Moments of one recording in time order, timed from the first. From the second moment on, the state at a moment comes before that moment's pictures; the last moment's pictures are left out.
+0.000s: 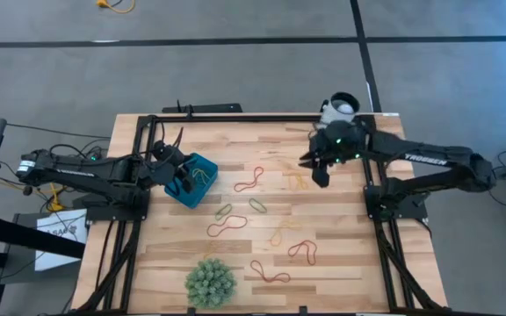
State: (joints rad) left arm -0.07 0.82 0.67 -0.52 -0.68 -0.46; right arm -0.32 1.07 0.85 -0.52 -0.18 -0.03
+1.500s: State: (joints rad) left arm -0.07 0.82 0.67 -0.62 -0.66 -0.45; right arm -0.19 1.64 0.77 -0.32 0.19 0.05
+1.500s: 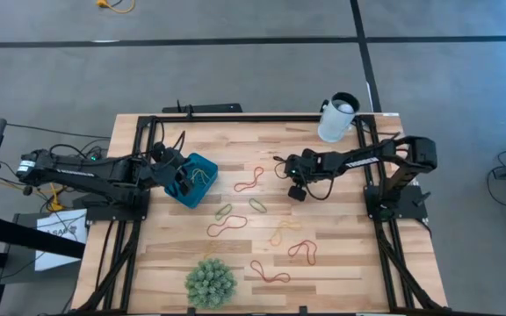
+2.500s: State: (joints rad) left arm -0.03 0.82 0.67 -0.69 -1.26 -0.64; right arm -0.05 2.17 1.53 0.49 -0.14 -0.09
